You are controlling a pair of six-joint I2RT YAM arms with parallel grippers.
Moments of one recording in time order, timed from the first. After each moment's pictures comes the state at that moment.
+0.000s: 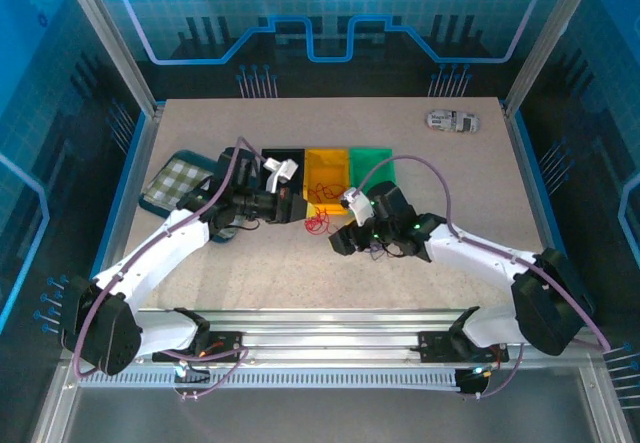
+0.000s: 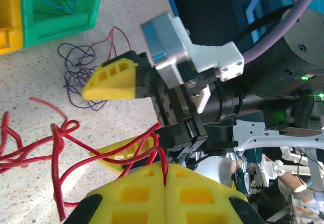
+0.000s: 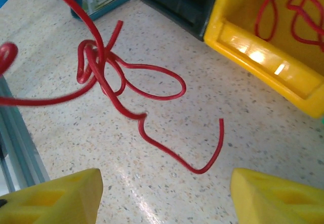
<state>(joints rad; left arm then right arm) -0.40 1.25 0.94 -0.37 0.89 -0.56 0.68 1.35 0.77 -0.18 -0.33 0.15</state>
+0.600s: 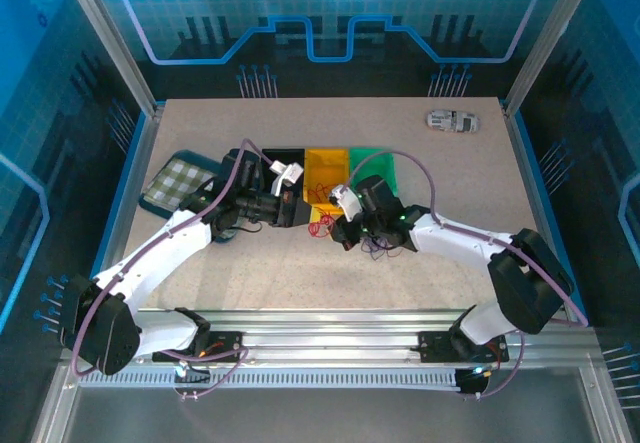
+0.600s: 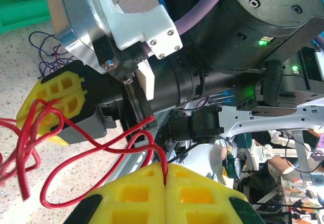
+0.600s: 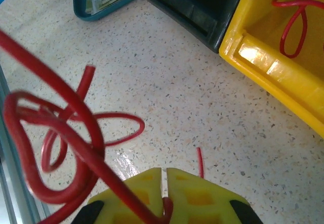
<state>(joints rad) -0.43 1.25 0.94 -0.36 0.94 -0.56 0.68 1.49 0.83 -0.14 -0.36 0.14</state>
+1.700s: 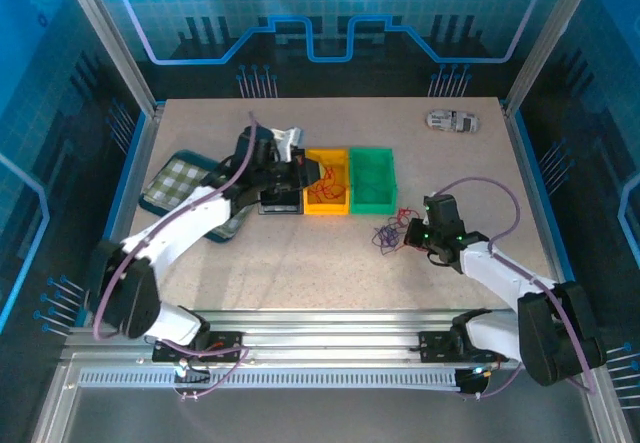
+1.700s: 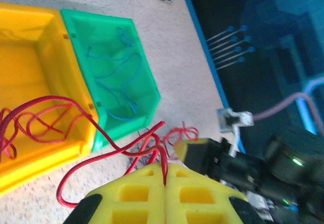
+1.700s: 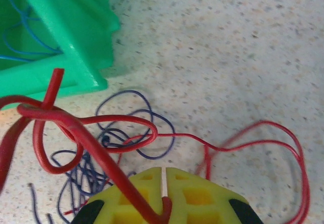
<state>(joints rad) -0.44 1.49 1.12 -0.16 0.49 -0.67 0.28 1.19 0.49 -0.20 -0.03 0.53</state>
